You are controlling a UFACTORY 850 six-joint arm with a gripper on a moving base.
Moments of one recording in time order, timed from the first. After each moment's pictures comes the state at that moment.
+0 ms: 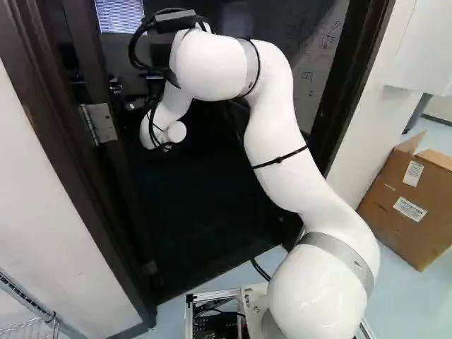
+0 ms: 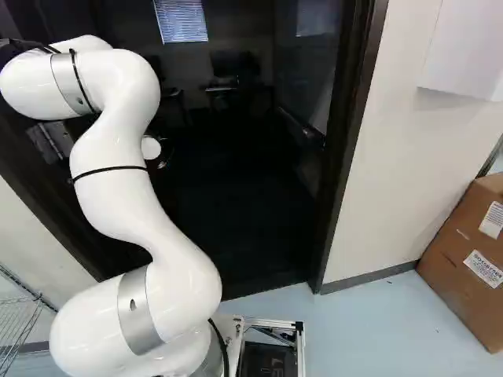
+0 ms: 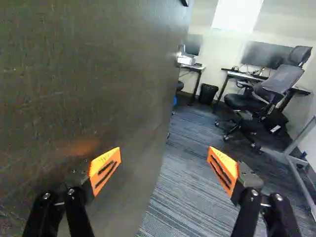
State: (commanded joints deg) arm 32.7 -41.2 -76.9 -12.0 43.6 0.0
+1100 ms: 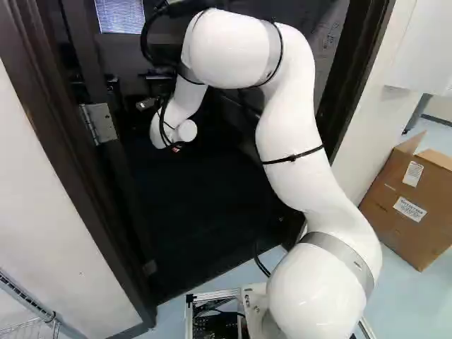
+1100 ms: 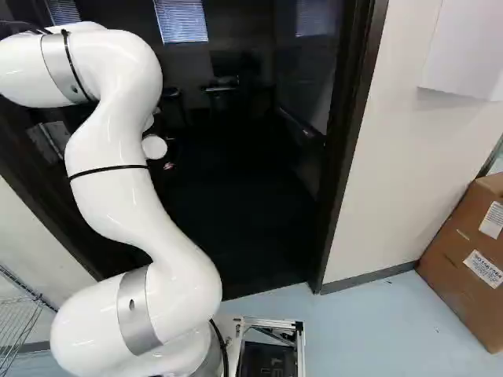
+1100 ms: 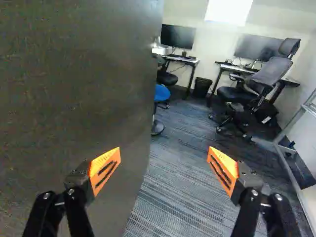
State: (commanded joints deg) arm 29.7 -34.1 -67.3 -12.0 43.6 0.0
